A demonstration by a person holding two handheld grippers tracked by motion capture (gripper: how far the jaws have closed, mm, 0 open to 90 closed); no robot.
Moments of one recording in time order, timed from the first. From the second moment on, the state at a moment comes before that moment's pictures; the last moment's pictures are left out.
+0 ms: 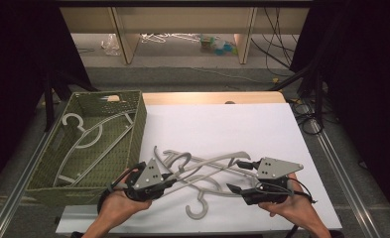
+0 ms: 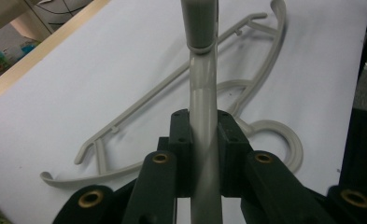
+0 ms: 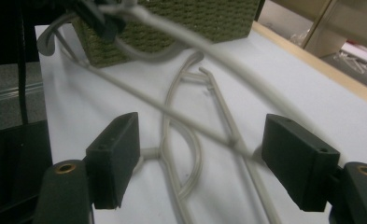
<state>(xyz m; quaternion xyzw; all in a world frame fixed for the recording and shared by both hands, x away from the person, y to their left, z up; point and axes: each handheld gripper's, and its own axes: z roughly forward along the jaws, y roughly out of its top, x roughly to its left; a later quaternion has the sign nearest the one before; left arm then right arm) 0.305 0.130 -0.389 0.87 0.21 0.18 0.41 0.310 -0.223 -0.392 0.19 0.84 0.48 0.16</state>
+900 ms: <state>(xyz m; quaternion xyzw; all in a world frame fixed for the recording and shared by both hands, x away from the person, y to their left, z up) 0.340 0.226 -0.278 0.78 0.30 0.24 0.50 0.307 -0.236 -0.417 0.21 0.85 0.45 0.14</state>
